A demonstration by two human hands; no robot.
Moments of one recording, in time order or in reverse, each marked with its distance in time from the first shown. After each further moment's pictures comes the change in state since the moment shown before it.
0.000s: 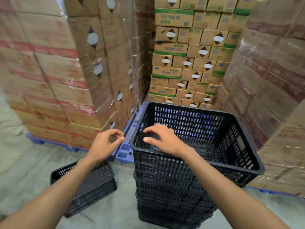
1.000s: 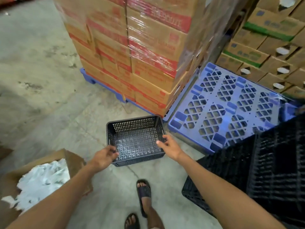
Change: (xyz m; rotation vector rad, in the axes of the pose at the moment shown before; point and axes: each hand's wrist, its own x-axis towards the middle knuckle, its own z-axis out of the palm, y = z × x) left_hand -0.074 -0.459 -0.094 -0.196 -0.291 -0.985; right_hand 0.304 -0.069 0.432 0.473 -0.358 0.601
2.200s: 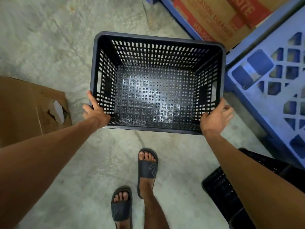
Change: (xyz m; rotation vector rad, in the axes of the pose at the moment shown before) left_hand 0.389 -0.237 0.183 0.184 0.230 -0.711; right_hand 0.392 0.281 0.136 -0.547 0.550 0.126
